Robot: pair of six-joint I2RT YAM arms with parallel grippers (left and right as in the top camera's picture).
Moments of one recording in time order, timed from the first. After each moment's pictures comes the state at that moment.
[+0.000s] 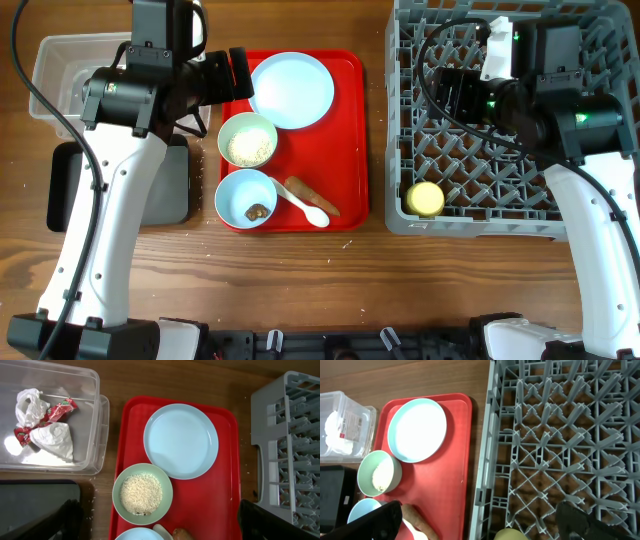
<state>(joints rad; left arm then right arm) -0.18 1.55 1.69 -1.02 0.00 -0.30 0.13 1.42 1.54 -0.99 -0.16 0.20</state>
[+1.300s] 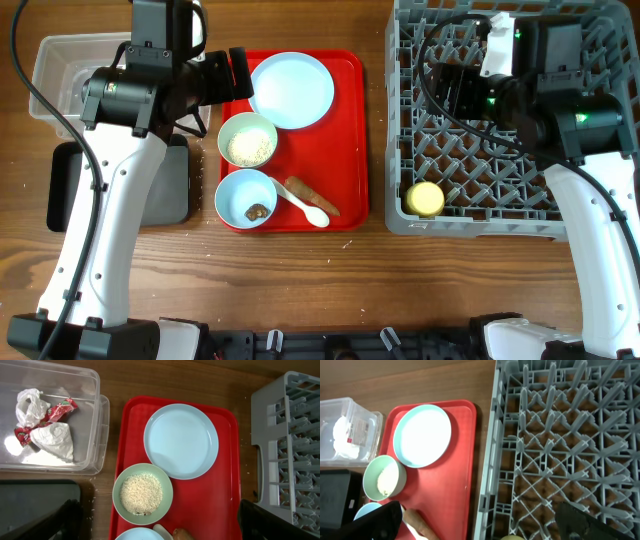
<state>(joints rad) -0.18 1.55 1.69 -1.02 -0.01 -0.30 0.13 1.42 1.54 -0.95 -0.18 0.20</state>
